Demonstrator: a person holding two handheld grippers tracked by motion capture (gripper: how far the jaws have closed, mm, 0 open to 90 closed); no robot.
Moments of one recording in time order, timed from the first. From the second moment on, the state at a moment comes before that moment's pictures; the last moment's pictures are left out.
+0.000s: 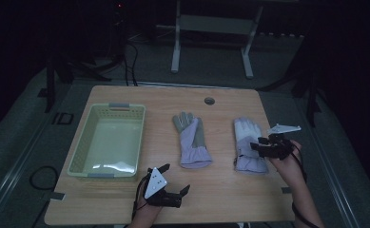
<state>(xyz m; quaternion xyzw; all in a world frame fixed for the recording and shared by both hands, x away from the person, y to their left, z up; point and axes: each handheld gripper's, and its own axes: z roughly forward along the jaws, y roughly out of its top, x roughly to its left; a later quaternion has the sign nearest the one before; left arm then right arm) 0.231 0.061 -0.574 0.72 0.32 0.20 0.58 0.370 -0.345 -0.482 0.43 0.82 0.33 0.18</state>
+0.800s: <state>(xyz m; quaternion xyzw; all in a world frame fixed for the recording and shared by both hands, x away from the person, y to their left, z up) 0.231 0.061 -0.574 0.72 0.32 0.20 0.58 0.401 -0.352 -0.538 0.47 0.82 0.31 0.13</state>
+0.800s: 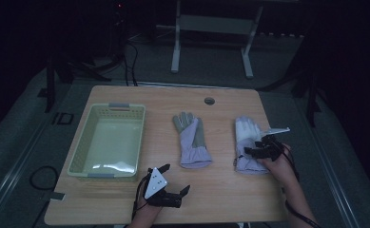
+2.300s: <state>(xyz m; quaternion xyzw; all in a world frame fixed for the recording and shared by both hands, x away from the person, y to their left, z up) 0.231 0.061 -0.574 0.72 0.32 0.20 0.58 0.386 -0.277 -0.413 0.43 0.80 0.38 0.20</state>
